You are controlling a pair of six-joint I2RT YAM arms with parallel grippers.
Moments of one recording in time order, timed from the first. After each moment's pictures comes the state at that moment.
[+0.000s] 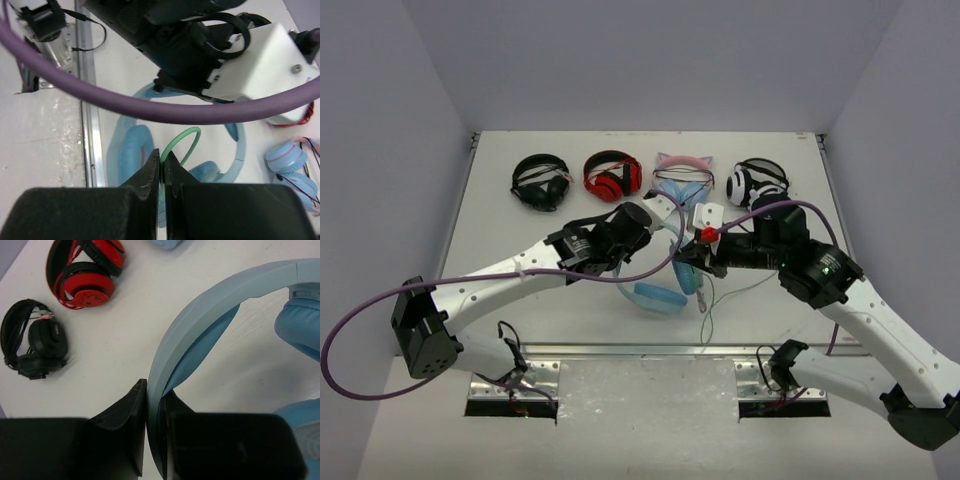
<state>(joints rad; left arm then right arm) -0.93 1.36 1.19 -0.56 -0.52 0.05 0.72 0.93 1.07 -0.55 -0.55 -0.40</state>
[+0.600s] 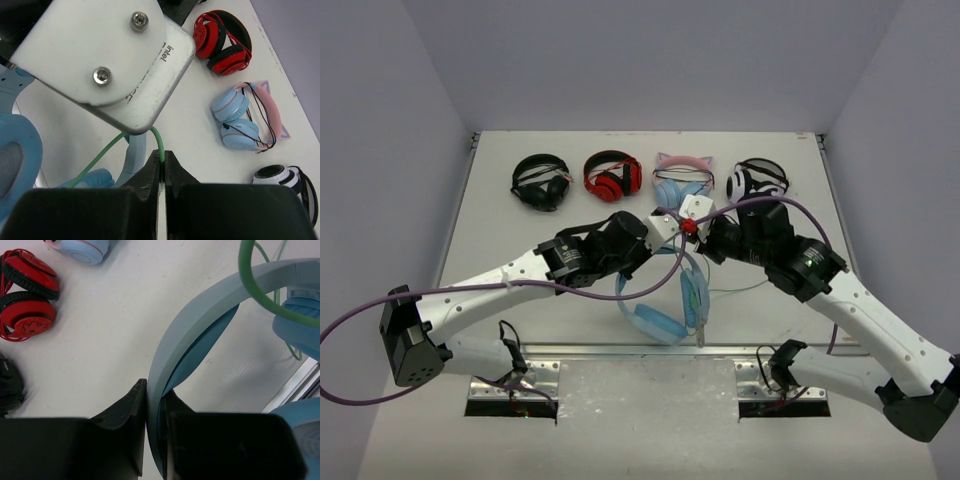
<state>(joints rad) -0.97 1.28 1.13 -0.54 -0.22 0.12 0.72 0.99 1.05 -0.54 -0.18 -0.48</state>
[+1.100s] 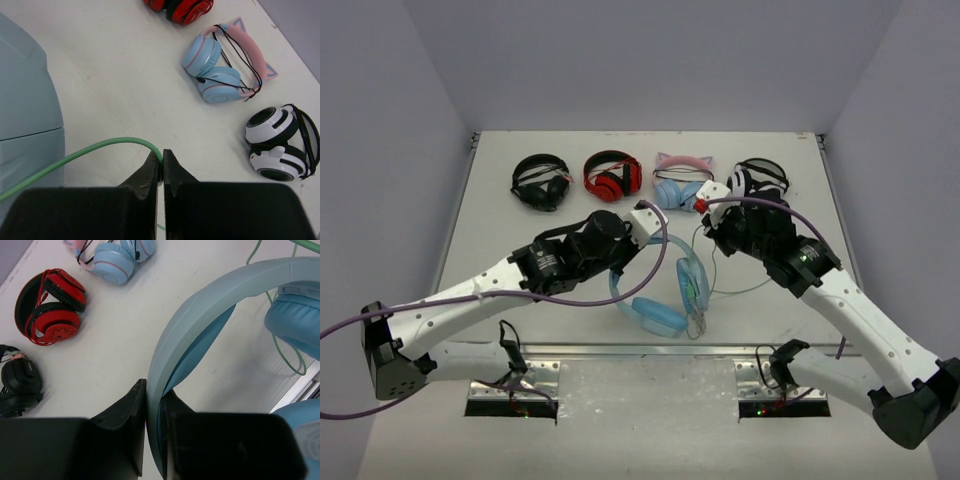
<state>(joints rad) -0.97 1.17 1.11 -0.53 -0.26 0.11 0.56 0.99 0.94 -0.46 -0.09 -0.40</state>
